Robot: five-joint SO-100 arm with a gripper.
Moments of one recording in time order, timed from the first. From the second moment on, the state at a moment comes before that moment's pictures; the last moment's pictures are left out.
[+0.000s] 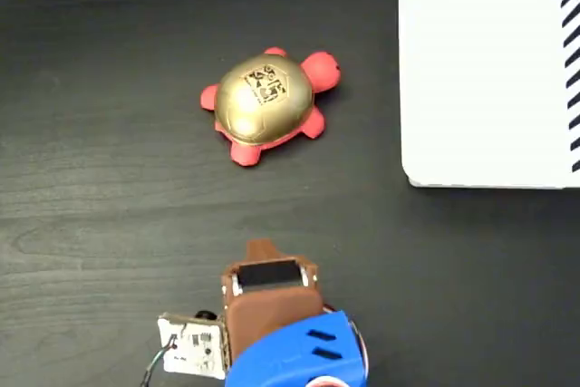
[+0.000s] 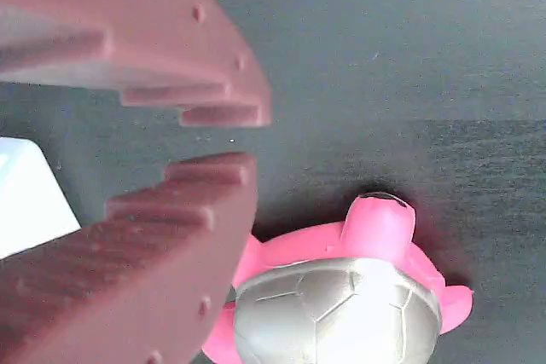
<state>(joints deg) -3.7 185.8 168.9 71.8 2.7</state>
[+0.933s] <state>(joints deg) -3.7 185.8 168.9 71.8 2.7</state>
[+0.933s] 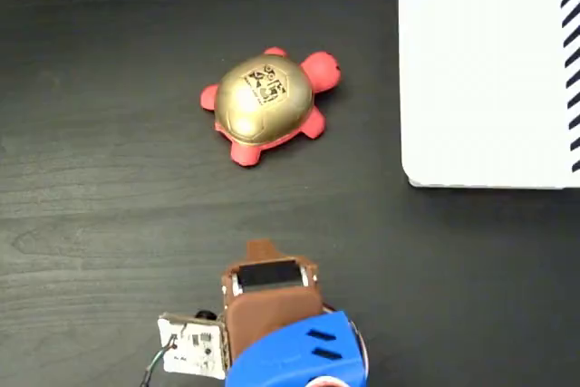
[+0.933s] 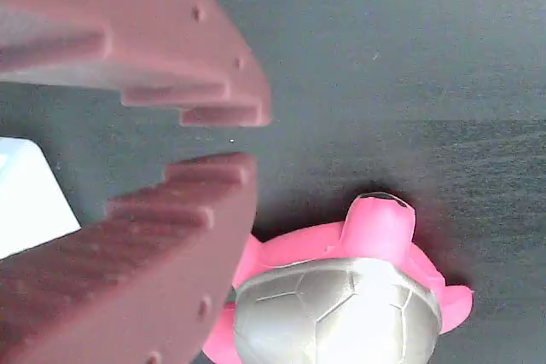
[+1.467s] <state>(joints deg) -3.1 184.0 168.9 71.1 4.3</state>
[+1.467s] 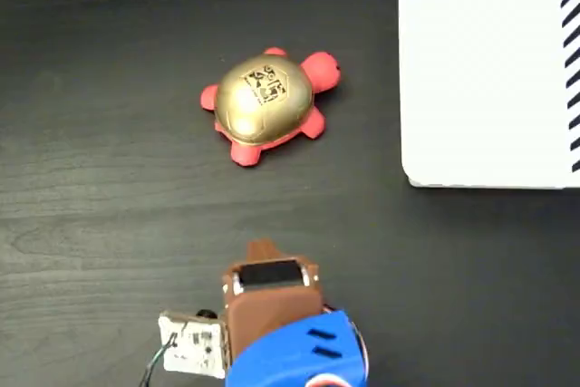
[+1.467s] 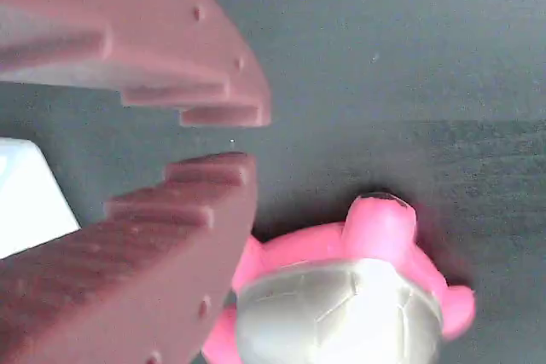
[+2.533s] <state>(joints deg) 4.4 93.5 88.3 87.0 -31.6</state>
